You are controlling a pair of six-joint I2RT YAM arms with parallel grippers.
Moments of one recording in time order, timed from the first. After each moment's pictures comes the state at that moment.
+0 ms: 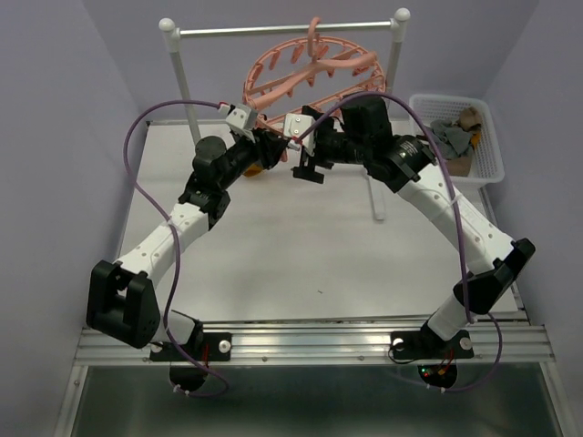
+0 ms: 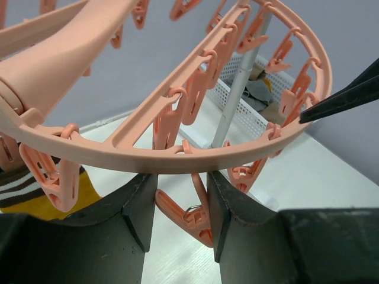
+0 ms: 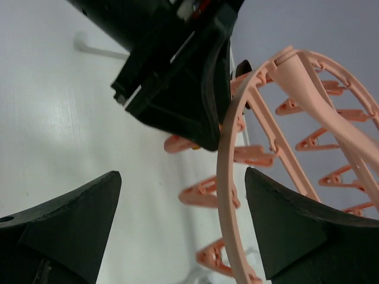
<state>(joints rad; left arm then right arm) -0.39 1.37 1.05 0.43 0.33 -0.24 0.68 1.61 1.88 -0.66 -0.34 -0.80</state>
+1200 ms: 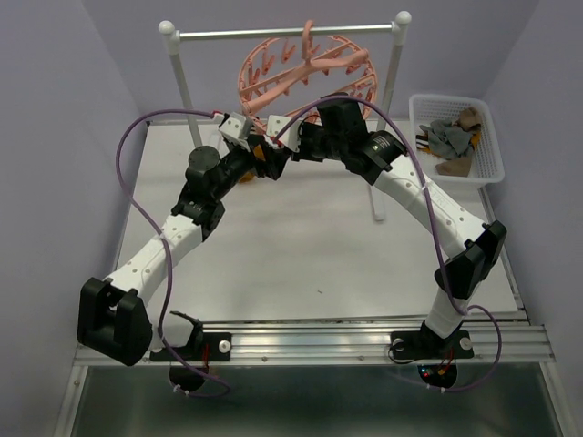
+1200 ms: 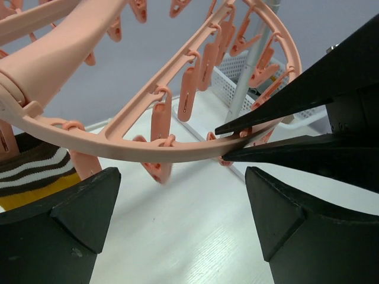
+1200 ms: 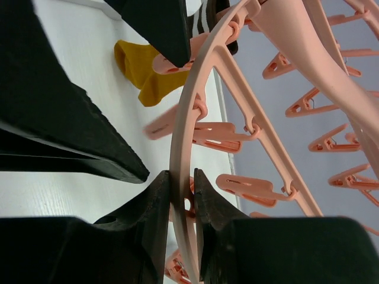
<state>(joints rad) -0.41 1.29 0.97 0.40 0.28 -0.20 0.71 1.77 1.95 -0.64 -0.13 -0.88</state>
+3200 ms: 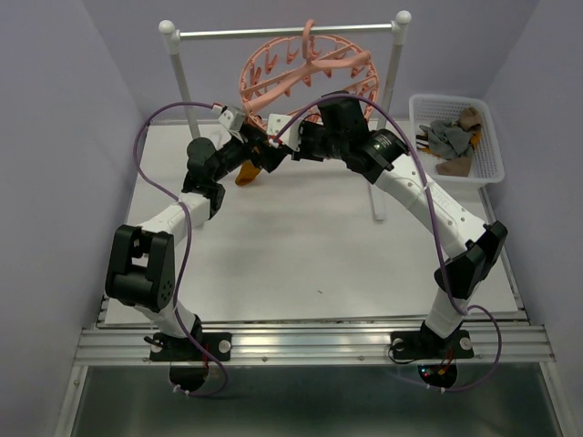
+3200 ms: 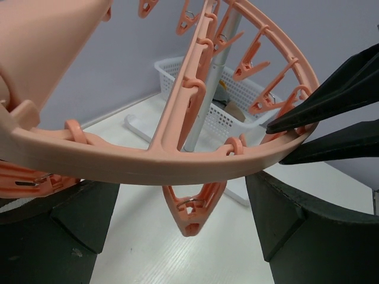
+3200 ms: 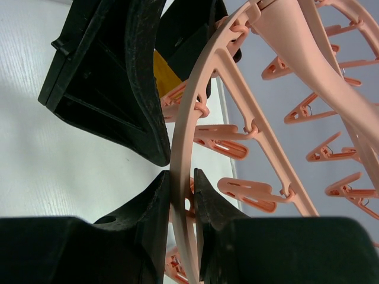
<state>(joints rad) -0.25 1.60 1.00 0.83 0.69 -0.41 0.71 1.77 1.98 -0.66 -0.17 -0.87</state>
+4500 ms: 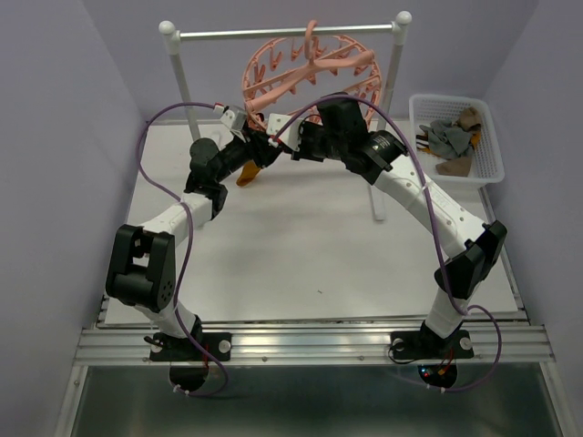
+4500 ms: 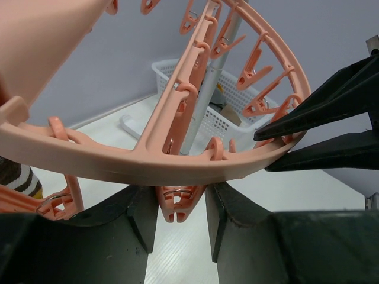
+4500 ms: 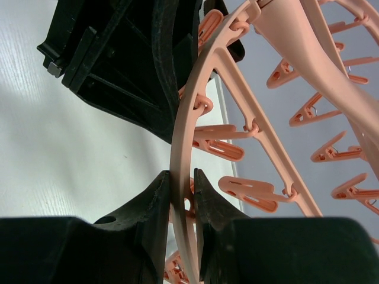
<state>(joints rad) -0.27 1.60 1.00 0.83 0.65 -0.45 0.71 1.77 1.96 -0.64 -0.12 -0.86</state>
